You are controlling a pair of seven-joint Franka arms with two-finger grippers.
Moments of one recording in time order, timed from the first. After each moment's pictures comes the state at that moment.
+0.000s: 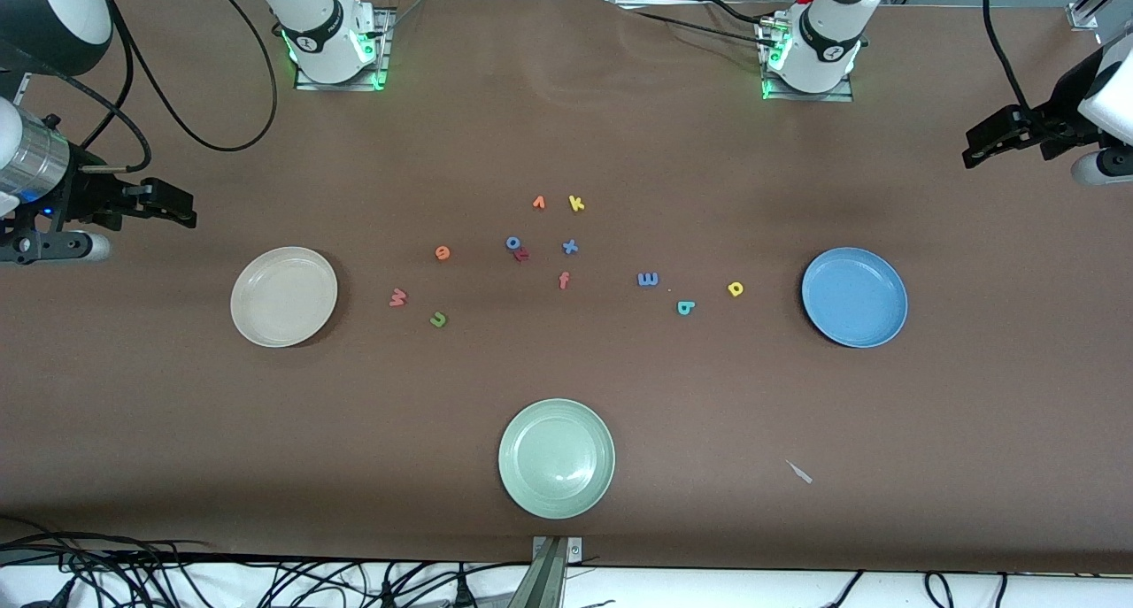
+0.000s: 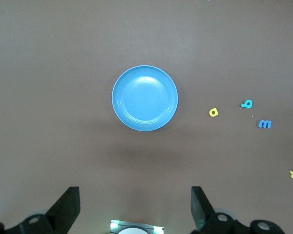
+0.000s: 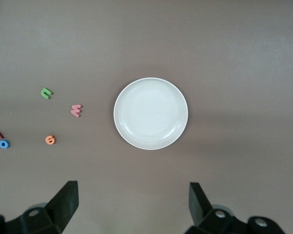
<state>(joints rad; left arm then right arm) 0.13 -0.06 -0.13 -1.62 0.01 1.46 -0.13 0.05 0.14 -0.02 -1.55 -0.02 1.59 -0.02</state>
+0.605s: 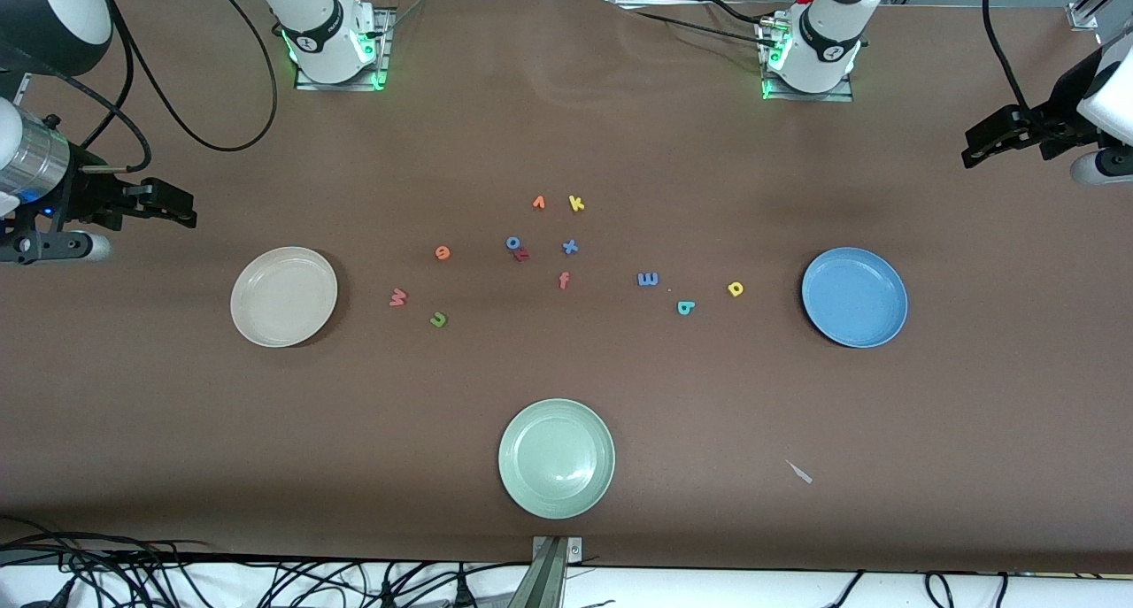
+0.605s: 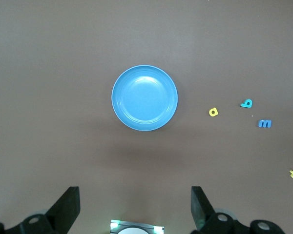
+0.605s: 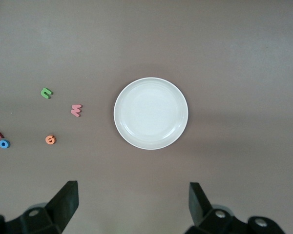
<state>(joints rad) 0.12 -0.06 -0.13 -1.62 0.01 1.45 -0.13 0.05 0.14 -0.02 -1.55 -0.02 1.59 -0.02</state>
